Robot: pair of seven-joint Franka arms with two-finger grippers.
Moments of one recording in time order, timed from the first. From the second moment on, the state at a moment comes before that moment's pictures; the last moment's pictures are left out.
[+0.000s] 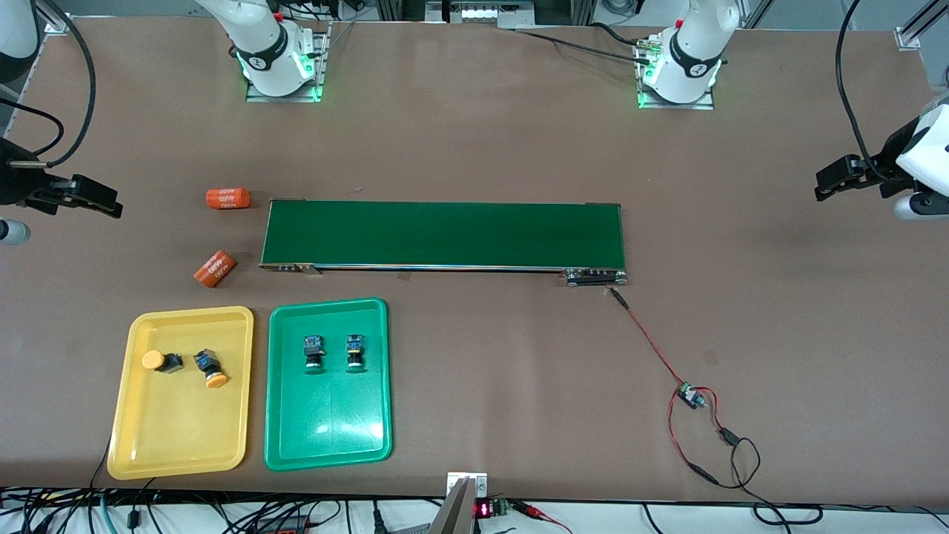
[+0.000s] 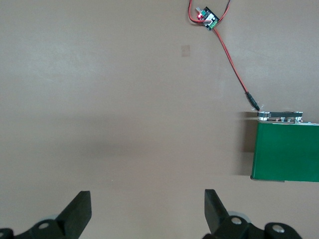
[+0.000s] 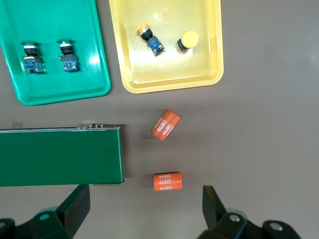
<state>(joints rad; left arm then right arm) 0.13 -0.01 -0.08 -1.70 0.05 1.62 -0.01 0.02 0.15 -0.07 -1.49 -0.03 1.56 0.00</state>
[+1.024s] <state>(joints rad) 0.13 -0.01 -0.08 -1.70 0.05 1.62 -0.01 0.02 0.00 -0.08 -1.67 -0.03 1.64 -0.03</state>
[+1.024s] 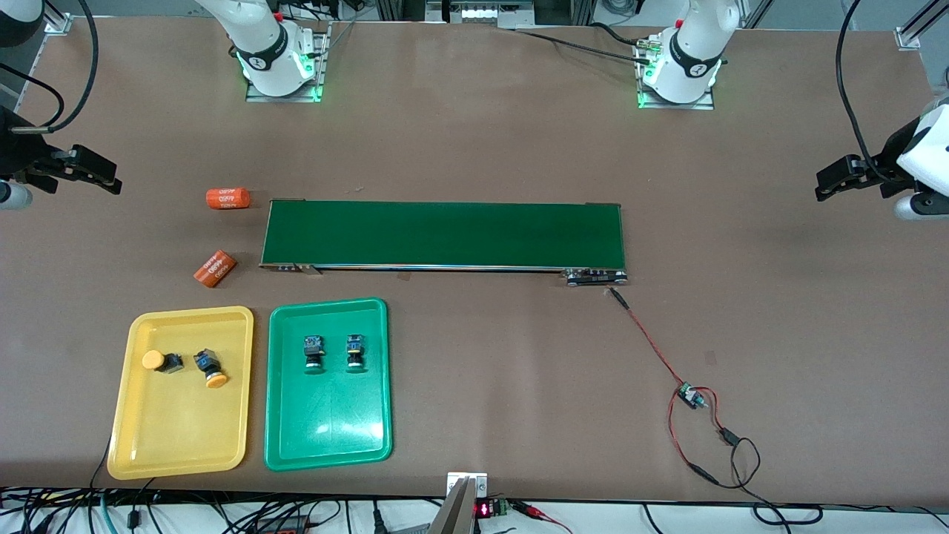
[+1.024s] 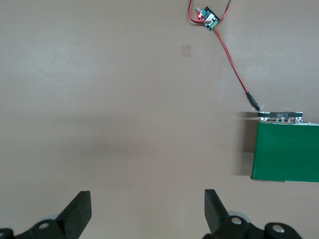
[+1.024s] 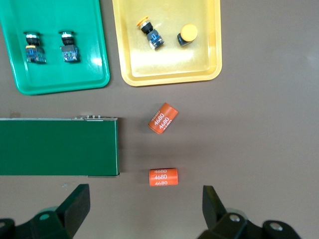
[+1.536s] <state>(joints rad) 0.13 -0.01 -0.08 -1.70 0.05 1.62 -0.01 0.02 -0.01 -0.08 -1.67 -0.03 1.64 0.00</state>
